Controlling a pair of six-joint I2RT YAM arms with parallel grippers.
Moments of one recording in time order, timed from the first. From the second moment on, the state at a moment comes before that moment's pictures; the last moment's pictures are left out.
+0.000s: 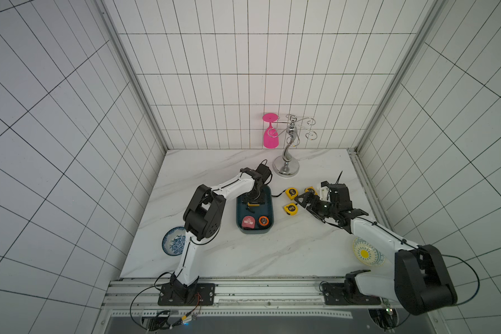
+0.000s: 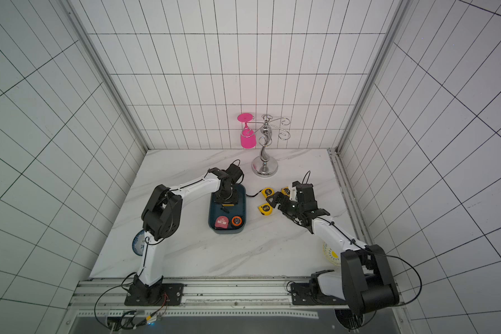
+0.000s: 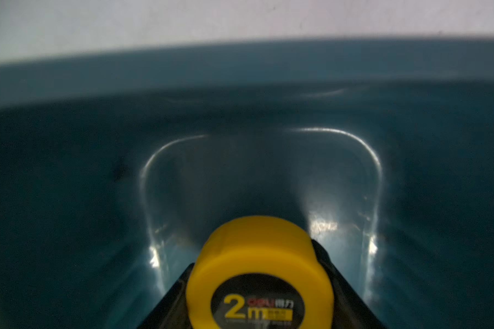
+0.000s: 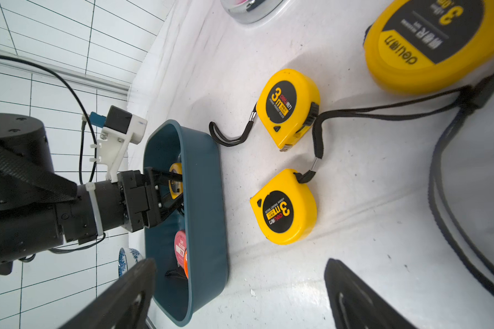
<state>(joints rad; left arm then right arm) -0.62 2.10 1.68 -0.94 -0.06 -0.64 0.32 1.27 0.63 -0.05 -0.49 0.74</state>
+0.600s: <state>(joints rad) -0.63 1.83 1.68 -0.81 0.06 -1.02 0.52 1.19 0.63 0.08 -0.42 0.68</state>
